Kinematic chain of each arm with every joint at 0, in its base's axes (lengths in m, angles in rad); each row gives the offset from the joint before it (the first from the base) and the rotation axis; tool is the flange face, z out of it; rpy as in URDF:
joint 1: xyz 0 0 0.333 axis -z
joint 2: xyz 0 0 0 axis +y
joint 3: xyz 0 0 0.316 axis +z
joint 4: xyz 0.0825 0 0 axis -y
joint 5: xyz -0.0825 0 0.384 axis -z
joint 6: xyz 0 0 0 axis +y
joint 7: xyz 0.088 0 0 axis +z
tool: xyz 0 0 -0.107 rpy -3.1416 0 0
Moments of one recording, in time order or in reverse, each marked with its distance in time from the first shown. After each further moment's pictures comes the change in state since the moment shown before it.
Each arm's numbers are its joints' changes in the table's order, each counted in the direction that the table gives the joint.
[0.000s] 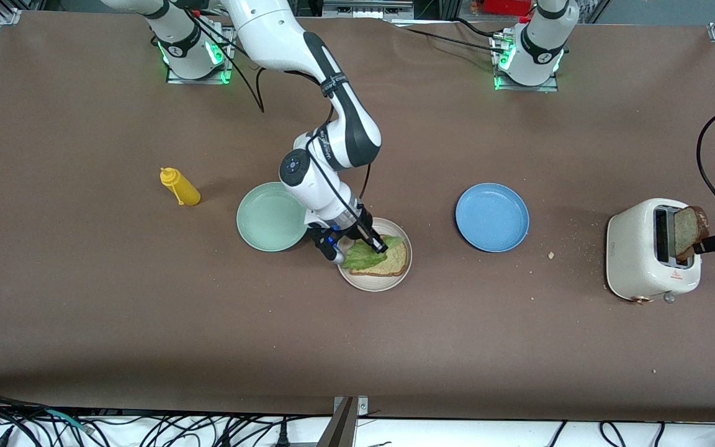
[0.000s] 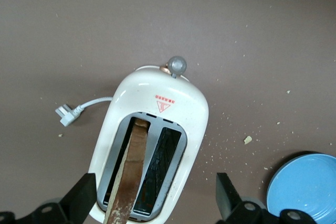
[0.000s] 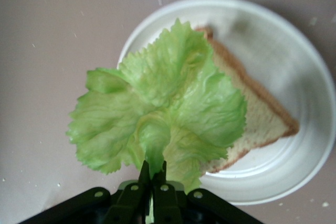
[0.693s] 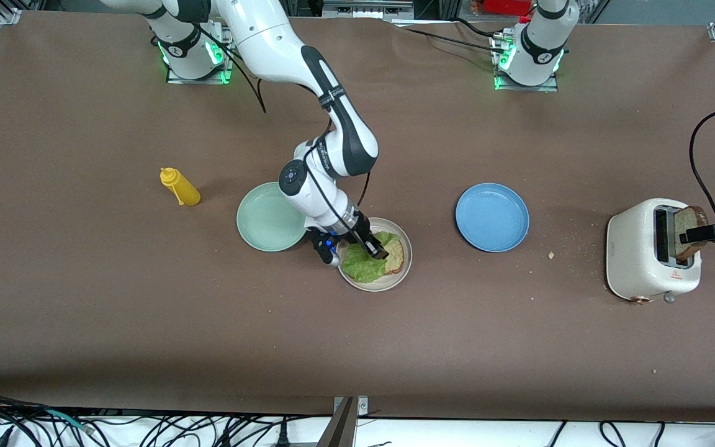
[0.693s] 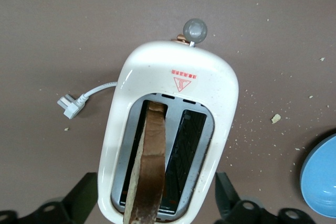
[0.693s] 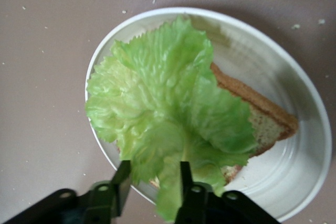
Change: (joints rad) left arm -0.002 0.001 0.001 -0.105 -0.045 -0.055 -0.110; right arm 0.067 0.021 0.054 0.009 0.000 0.009 -0.014
